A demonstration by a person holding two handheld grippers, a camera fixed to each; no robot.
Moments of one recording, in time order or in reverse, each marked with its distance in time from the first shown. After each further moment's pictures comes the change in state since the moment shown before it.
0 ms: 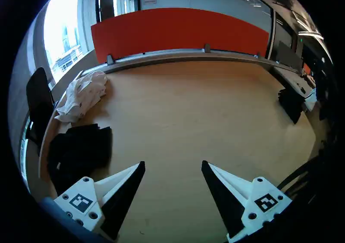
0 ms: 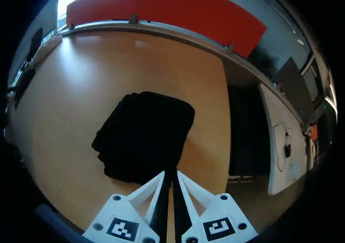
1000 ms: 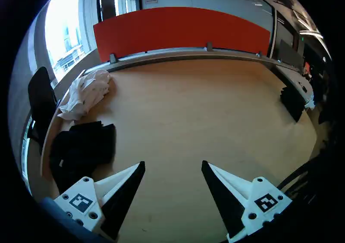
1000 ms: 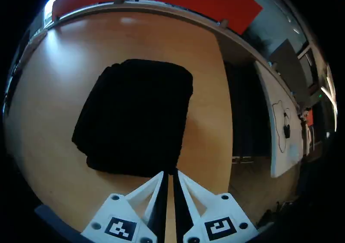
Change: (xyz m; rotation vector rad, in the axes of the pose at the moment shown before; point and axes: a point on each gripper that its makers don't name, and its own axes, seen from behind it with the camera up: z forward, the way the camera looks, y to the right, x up) left arm -0.008 -0.007 -0.006 0.019 -0.012 0.001; right arm -0.041 0.005 0.034 -0.071 -0.143 0.058
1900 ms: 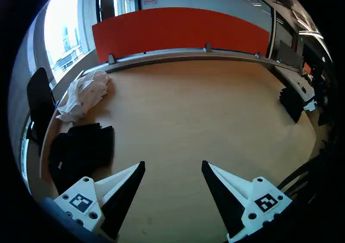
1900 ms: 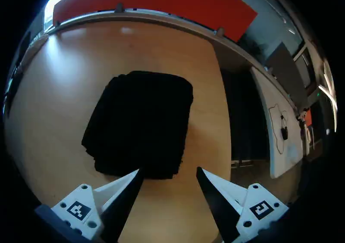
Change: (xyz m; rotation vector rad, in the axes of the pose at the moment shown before) left arm 0.005 0.001 0.004 -0.011 0.006 0.000; right arm 0.010 -0.011 -0.016 -0.009 0.078 0.014
